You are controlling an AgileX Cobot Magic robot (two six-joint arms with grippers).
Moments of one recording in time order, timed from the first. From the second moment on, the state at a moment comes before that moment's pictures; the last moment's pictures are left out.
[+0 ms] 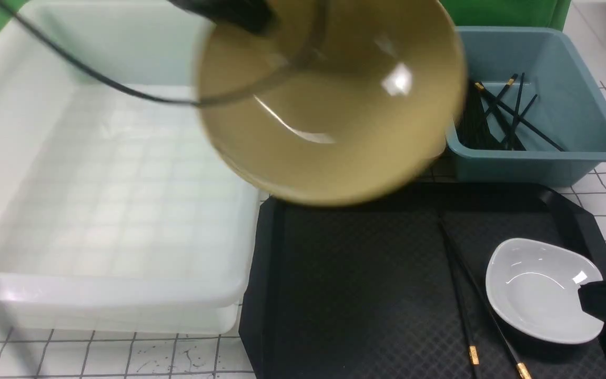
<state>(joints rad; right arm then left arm) 0.11 0.77 -0.49 0.49 0.66 -0.58 -0.14 1.68 -1.91 -0.47 1.24 0.45</state>
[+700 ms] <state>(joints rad) 0.11 0.82 -0.46 0.52 0.64 -0.57 0.40 1.64 -1.16 -0.26 0.81 0.27</state>
